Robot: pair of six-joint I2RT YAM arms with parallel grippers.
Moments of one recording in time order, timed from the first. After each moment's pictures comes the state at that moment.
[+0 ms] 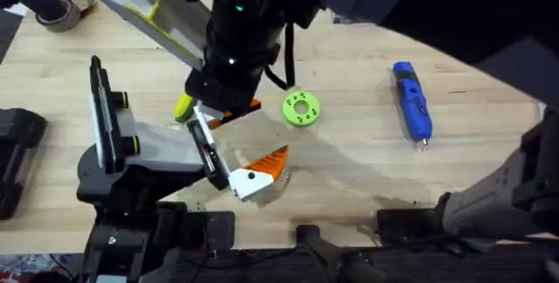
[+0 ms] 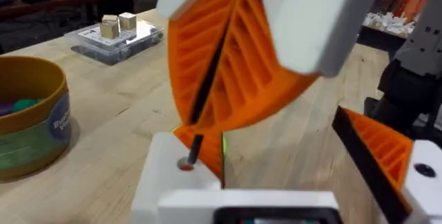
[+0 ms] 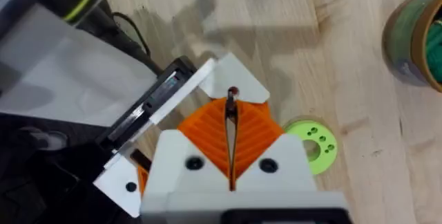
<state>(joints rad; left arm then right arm) -0.05 0.00 0.00 -0.09 1.05 -0.06 1.04 1.88 2.02 -1.34 -0.12 -0.18</state>
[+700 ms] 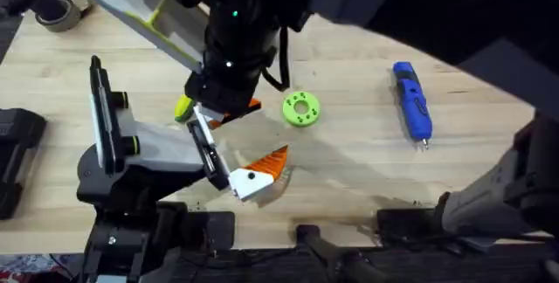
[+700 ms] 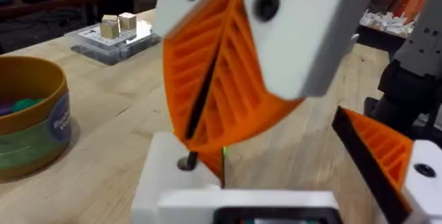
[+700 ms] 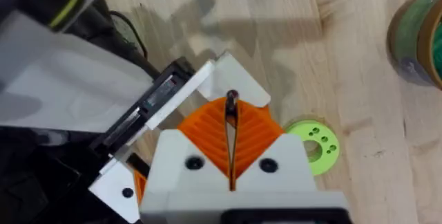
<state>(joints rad) -0.05 0.00 0.00 -0.09 1.05 -0.06 1.04 1.90 2.02 -1.34 -0.12 -0.18</state>
